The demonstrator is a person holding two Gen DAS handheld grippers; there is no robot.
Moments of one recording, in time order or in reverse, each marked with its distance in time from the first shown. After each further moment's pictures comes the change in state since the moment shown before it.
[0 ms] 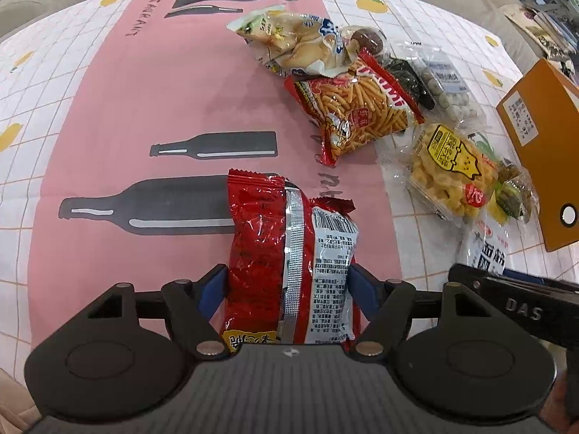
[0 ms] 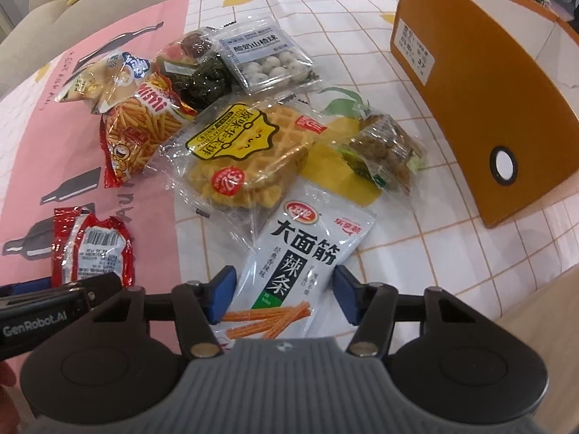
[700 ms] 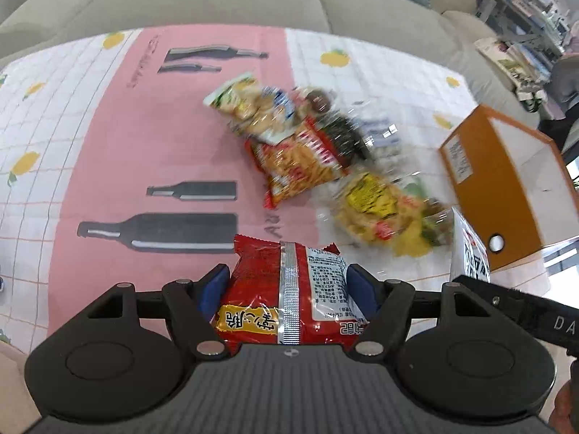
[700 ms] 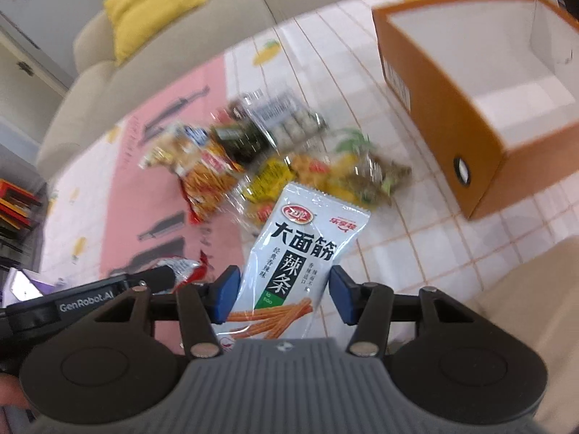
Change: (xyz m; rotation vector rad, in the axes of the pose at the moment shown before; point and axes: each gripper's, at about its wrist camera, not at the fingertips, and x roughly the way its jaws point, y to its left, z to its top) left arm -0.083 -0.036 0.009 -0.019 -0.099 -0.066; right arm -0.102 -0.049 0.003 0.088 -0.109 0.281
